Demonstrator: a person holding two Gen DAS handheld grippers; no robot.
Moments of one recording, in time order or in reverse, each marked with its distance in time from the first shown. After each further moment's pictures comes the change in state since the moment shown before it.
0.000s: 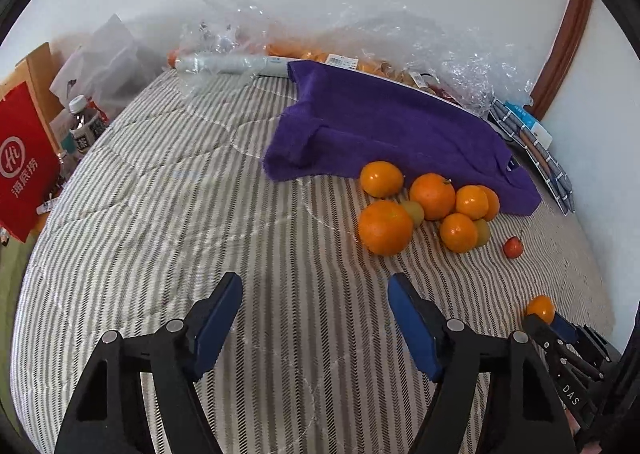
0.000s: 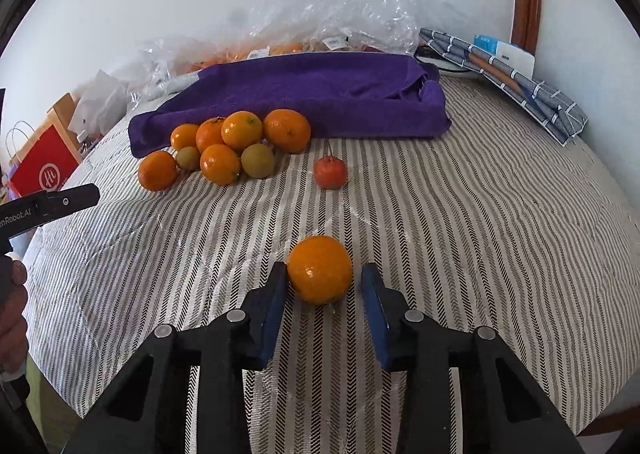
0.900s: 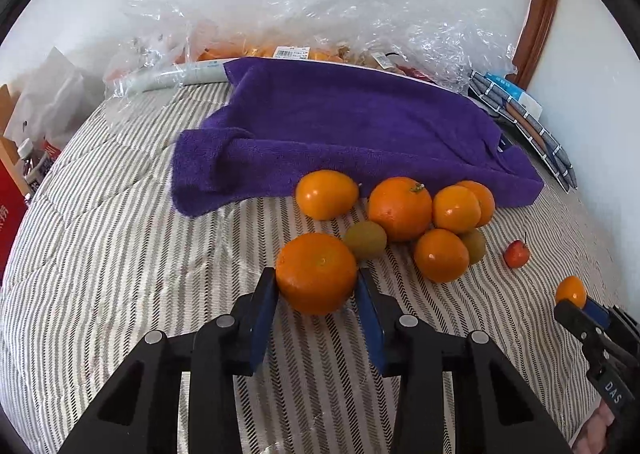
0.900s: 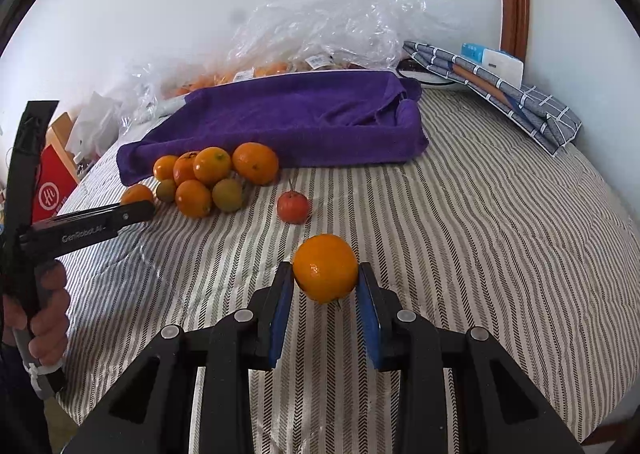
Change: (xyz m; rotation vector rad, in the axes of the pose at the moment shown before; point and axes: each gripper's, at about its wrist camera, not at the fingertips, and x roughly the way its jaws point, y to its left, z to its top) left arm 0.046 -0.044 0.020 0.113 0.002 -0.008; right arm -0.001 -0.031 0.018 0.032 -0.045 0.008
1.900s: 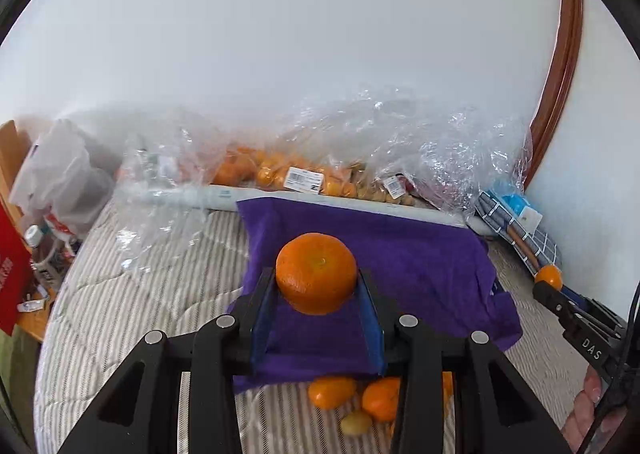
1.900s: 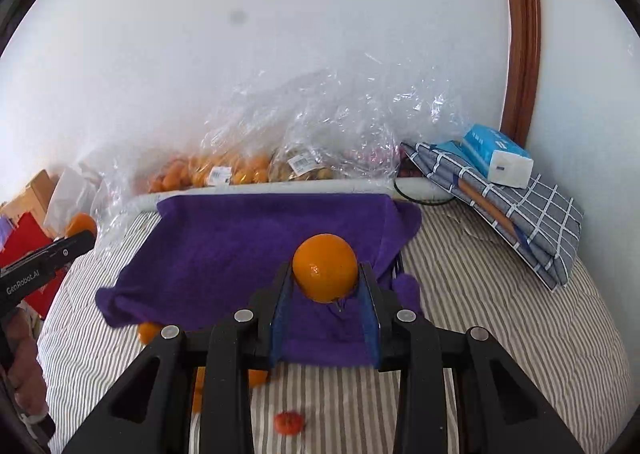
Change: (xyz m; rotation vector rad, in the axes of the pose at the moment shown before) left arm -0.028 0.010 0.120 -0.075 -0.208 -0.027; right arm 0.024 0.000 0.150 0.024 -0.136 -0.050
